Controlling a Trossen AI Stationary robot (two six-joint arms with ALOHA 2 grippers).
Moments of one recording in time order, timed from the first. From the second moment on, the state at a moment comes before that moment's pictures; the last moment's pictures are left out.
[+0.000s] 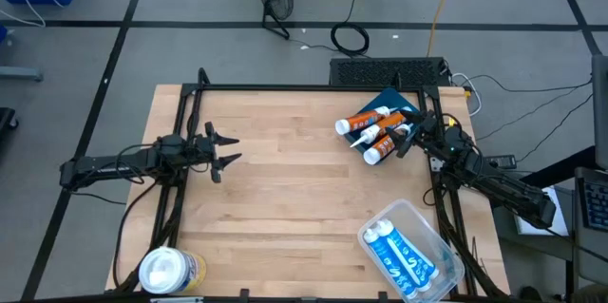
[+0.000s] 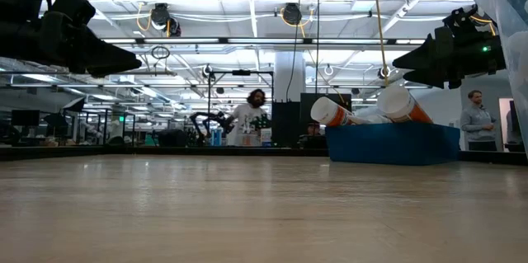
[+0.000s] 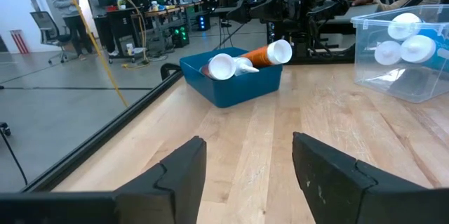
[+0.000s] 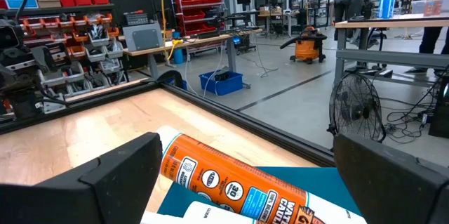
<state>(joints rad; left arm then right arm) 0.16 0.15 0.01 0.07 -0.05 0.10 -0.55 0.06 0.01 0.03 0.10 0.11</state>
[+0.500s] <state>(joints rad) 0.16 0.15 0.01 0.07 -0.05 0.10 -0.55 0.06 0.01 0.03 0.10 0.11</state>
